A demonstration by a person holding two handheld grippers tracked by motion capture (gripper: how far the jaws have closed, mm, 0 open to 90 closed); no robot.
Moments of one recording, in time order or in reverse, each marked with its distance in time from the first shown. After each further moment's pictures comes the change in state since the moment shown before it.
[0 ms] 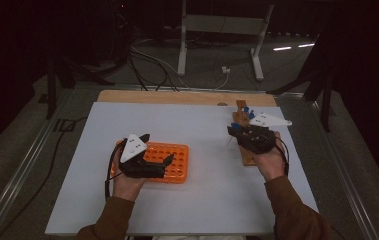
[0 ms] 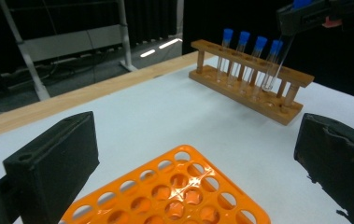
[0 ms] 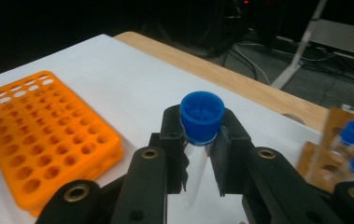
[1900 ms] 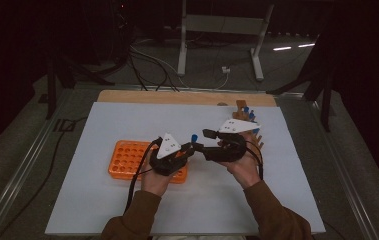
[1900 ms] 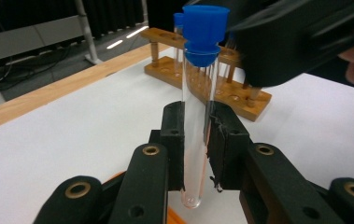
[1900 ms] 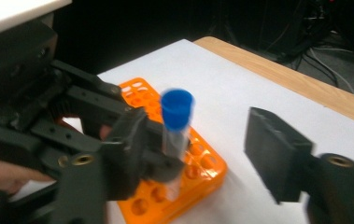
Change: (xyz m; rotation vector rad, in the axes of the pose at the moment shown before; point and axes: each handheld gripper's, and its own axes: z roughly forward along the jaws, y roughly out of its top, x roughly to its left) left arm -0.034 0.006 0.054 0.049 -0.107 0.059; right arm 0.062 0.015 0.027 -0.005 0.237 -0.019
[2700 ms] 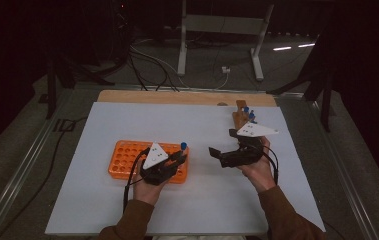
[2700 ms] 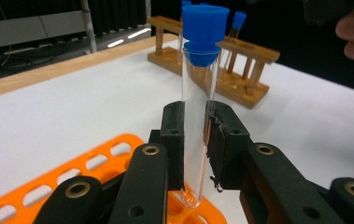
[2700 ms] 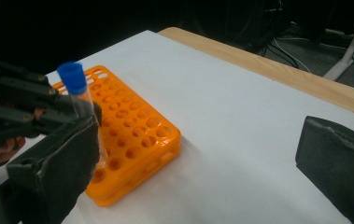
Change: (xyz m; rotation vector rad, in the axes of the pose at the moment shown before) left arm -0.001 -0.036 -0.015 -0.017 -0.009 -0.052; right arm -0.025 -0.026 -0.027 0.003 -0.103 0.051
